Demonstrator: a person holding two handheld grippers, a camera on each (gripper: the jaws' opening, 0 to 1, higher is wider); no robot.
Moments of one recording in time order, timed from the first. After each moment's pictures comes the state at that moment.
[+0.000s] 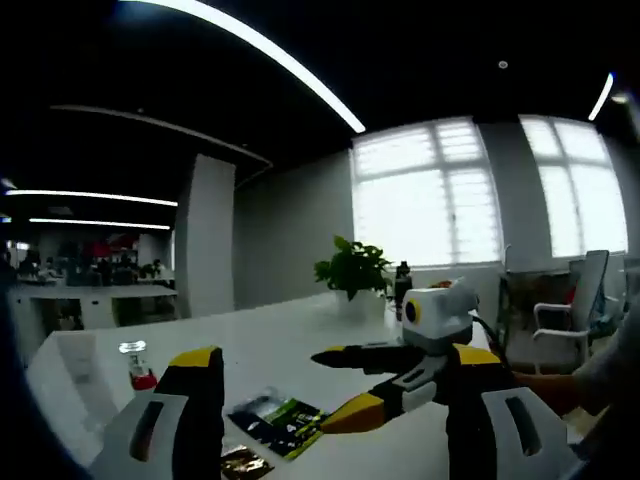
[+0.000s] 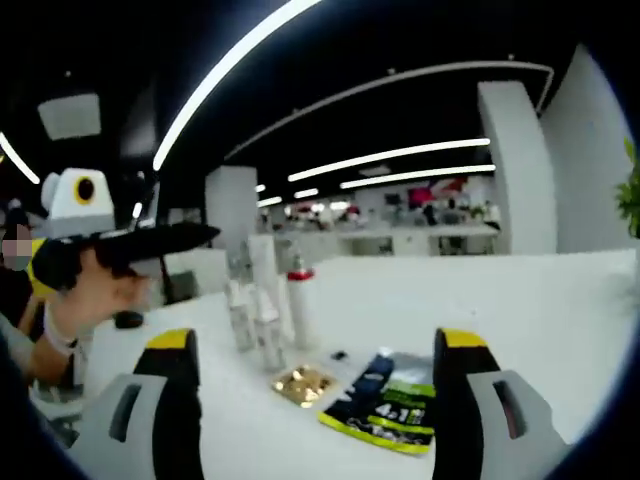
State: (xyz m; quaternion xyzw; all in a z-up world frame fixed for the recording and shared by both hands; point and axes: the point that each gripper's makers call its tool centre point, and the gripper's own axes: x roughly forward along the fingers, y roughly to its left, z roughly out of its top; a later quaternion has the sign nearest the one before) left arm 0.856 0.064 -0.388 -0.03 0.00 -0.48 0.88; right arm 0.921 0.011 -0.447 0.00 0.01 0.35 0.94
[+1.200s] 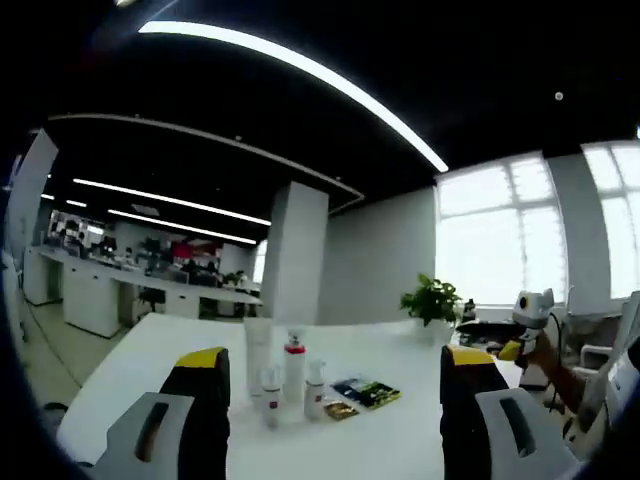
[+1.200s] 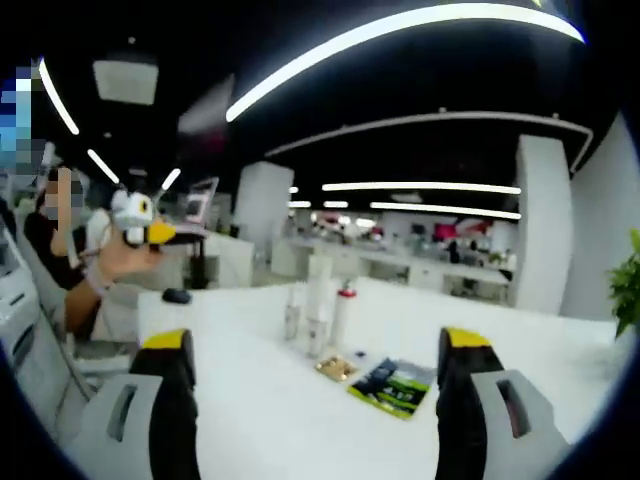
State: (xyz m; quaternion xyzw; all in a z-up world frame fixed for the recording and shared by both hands) left arm 0.781 0.277 -0.393 -0.10 -0.04 -0.30 0.95; right arm 0.791 -0.021 -0.412 -0.08 -0.02 0.38 0.92
